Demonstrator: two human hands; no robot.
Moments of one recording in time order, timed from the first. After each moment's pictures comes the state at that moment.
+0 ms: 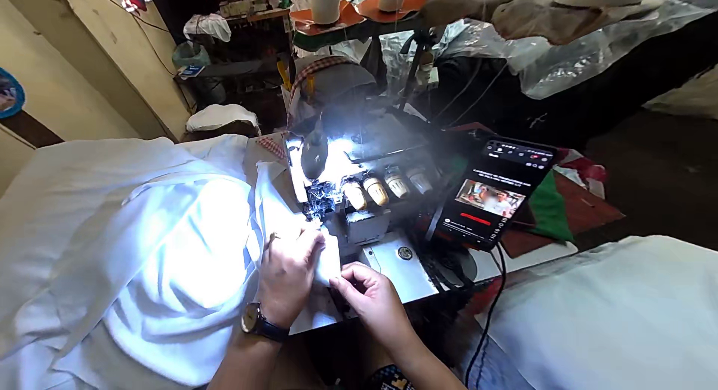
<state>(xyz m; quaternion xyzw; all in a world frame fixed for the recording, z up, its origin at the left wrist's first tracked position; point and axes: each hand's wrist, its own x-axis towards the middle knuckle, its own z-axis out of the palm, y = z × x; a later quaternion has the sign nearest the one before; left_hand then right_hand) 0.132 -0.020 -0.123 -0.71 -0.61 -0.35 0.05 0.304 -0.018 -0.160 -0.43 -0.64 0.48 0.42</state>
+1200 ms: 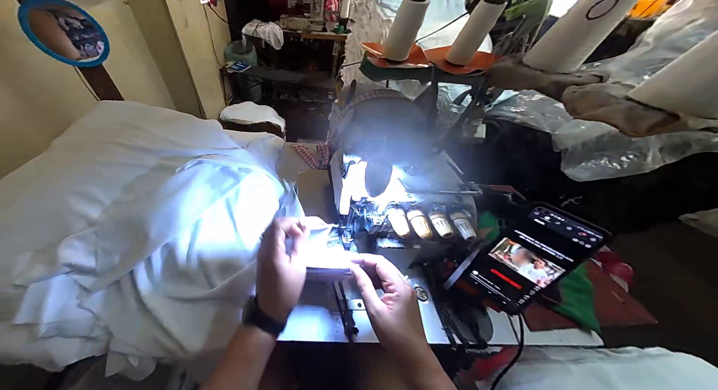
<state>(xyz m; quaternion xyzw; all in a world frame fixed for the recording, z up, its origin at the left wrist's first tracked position) 0.107 -0.028 -0.130 -0.50 -0.63 -0.60 0.04 0.284 0.008 -0.127 -0.35 -0.75 0.32 0.47</state>
